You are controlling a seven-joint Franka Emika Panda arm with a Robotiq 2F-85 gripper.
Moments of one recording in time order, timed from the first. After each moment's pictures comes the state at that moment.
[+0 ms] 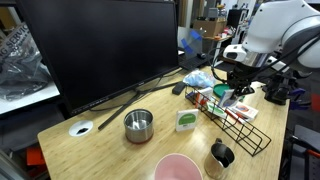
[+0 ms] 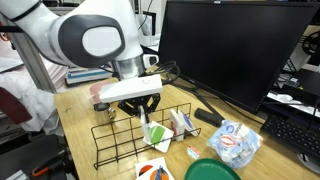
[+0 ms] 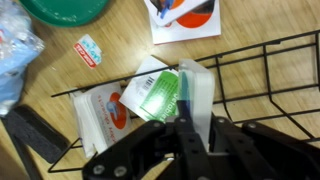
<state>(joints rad) -0.01 -0.08 -0.02 -2.65 -0.35 2.69 -0.73</state>
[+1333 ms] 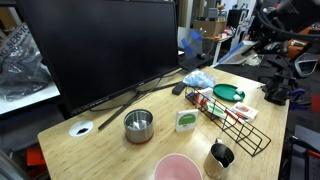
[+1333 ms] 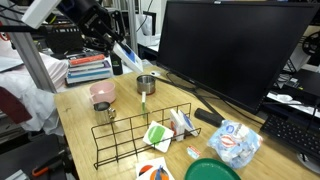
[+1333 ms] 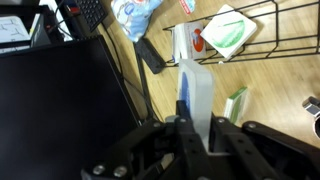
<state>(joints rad) 0.11 -0.69 0.14 -2.77 -0.65 2.56 -0.35</state>
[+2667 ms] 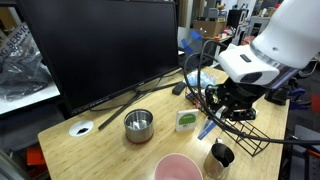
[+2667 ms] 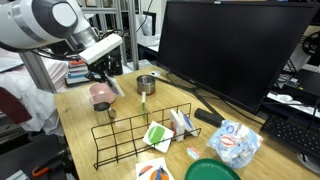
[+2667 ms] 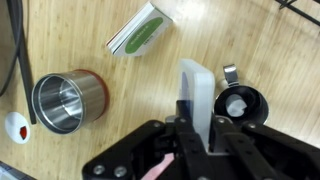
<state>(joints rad) 0.36 -0.15 0.09 -2.66 -0.44 2.77 -0.97</state>
